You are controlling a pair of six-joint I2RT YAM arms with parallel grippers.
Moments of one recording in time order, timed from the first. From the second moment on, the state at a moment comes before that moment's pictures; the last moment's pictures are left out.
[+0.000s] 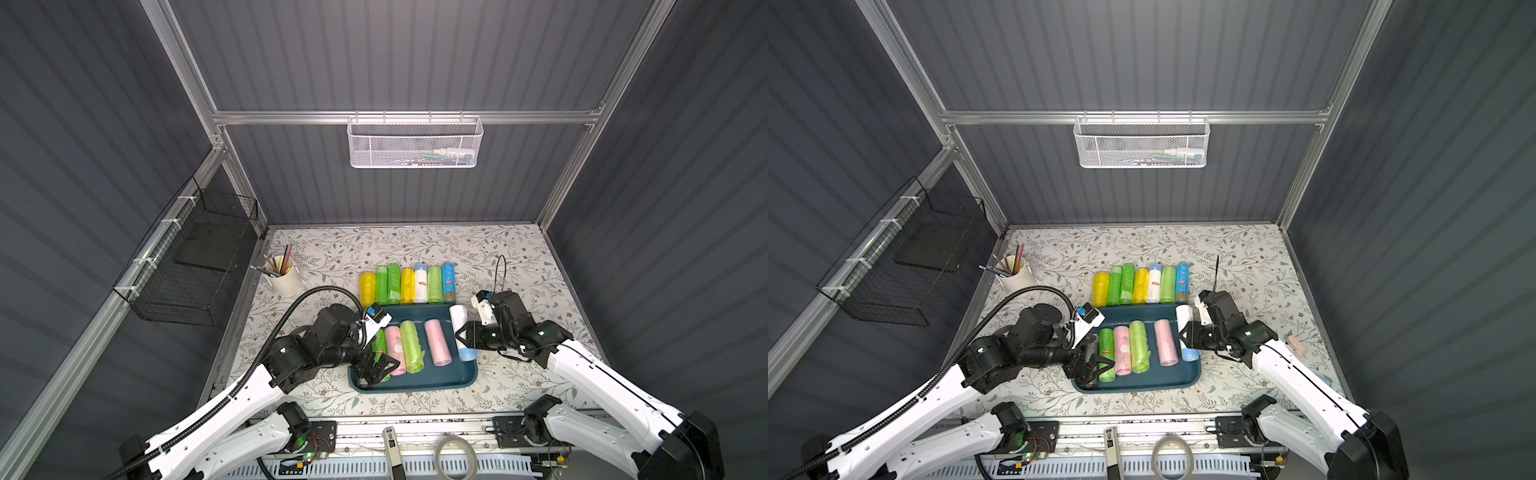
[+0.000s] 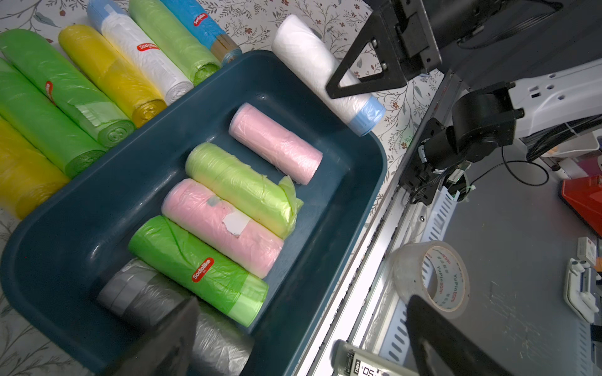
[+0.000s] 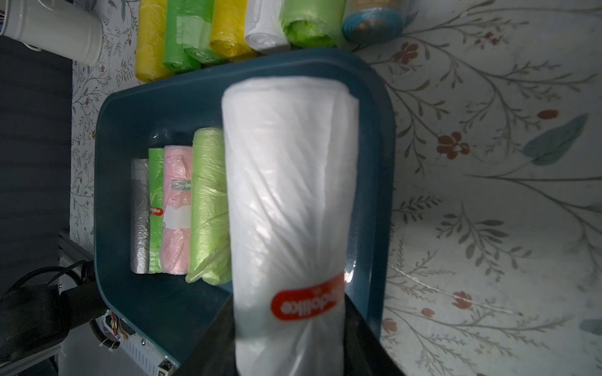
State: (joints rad) left arm -0.87 0.85 0.84 -0.73 0.31 -0.13; right arm 0.52 0.99 0.68 -0.63 -0.24 0.57
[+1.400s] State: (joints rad) left arm -0.87 0.85 0.84 -0.73 0.31 -0.13; right arm 0.67 1.31 0.73 -0.53 -0.02 0.63
